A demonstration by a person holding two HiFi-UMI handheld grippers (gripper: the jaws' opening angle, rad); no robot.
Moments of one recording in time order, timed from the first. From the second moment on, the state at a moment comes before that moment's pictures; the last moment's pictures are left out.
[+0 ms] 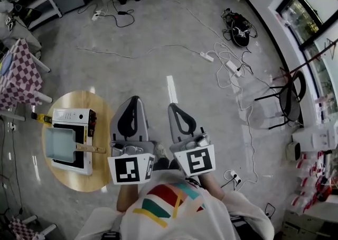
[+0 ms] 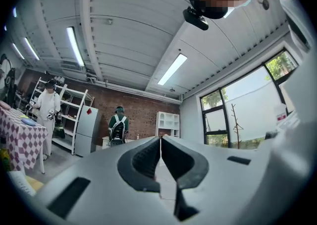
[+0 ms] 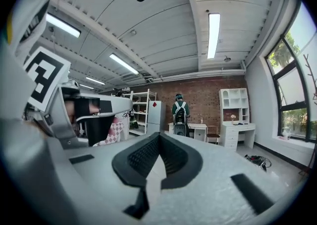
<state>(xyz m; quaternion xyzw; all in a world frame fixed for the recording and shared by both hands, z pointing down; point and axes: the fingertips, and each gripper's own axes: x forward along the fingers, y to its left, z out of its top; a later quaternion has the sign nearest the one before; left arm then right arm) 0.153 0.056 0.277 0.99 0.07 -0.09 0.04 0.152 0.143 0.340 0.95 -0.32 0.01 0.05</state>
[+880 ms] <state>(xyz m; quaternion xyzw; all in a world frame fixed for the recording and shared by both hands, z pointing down) 0.215 -0.019 0.254 0.99 -0.10 -0.09 0.01 0.227 0.067 0.311 0.87 -0.49 -0.04 0.03</state>
